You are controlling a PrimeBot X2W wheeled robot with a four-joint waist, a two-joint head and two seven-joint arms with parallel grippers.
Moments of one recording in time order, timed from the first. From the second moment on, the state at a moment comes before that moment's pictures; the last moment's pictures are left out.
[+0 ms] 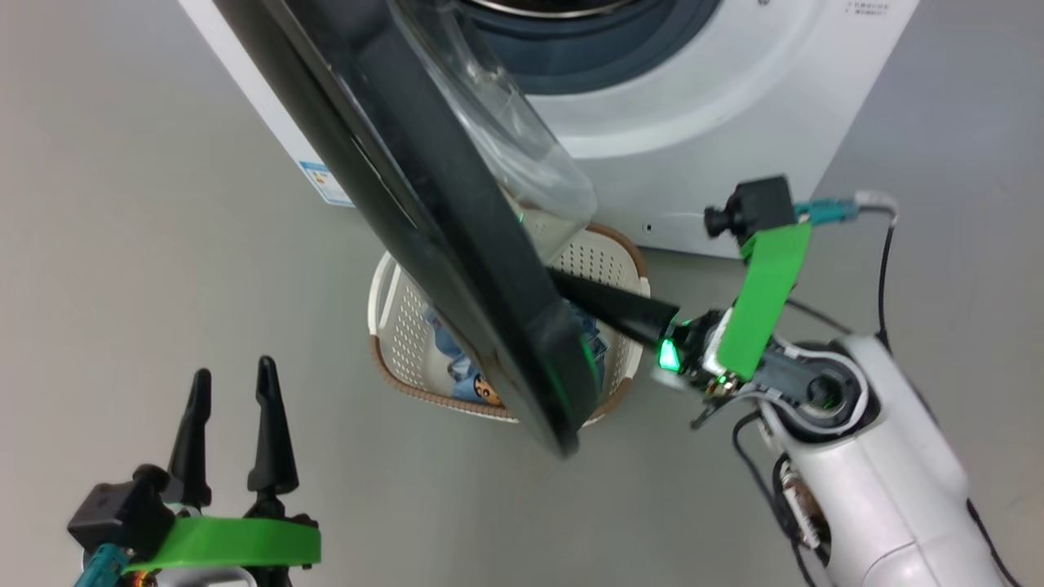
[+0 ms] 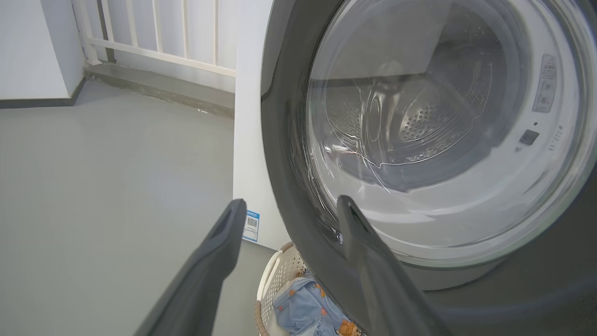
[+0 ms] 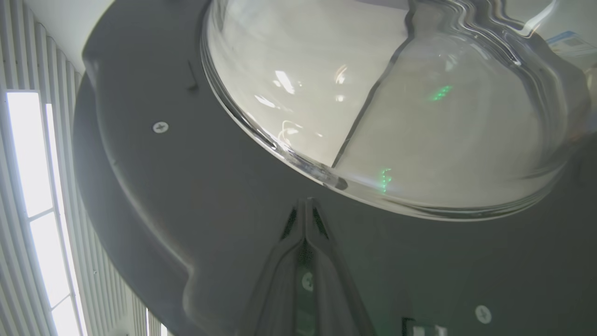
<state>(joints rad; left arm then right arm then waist) -0.11 0.03 -0.09 0.07 -0.42 0.00 -0.25 -0.60 -0.09 0.29 0.22 1.59 0.13 0.77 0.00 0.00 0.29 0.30</state>
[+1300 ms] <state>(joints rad) -0.02 0.03 -0.07 0.10 -0.43 0.00 -0.25 -0.55 -0.09 0.74 0.39 1.76 0.13 0.37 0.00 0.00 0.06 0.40</state>
